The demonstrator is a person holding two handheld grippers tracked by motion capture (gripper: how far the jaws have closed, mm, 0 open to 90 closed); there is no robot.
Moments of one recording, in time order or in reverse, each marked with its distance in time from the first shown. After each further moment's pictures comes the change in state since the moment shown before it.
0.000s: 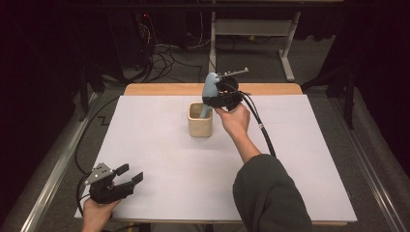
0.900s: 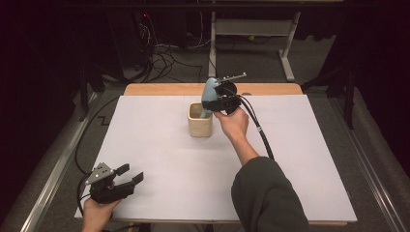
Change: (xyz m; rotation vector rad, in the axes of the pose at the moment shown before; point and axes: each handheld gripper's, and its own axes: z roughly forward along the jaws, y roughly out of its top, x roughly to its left) left arm -0.001 0.000 0.000 0.003 -0.001 0.007; right arm -0.002 -0.011 0.011 0.020 0.004 0.016
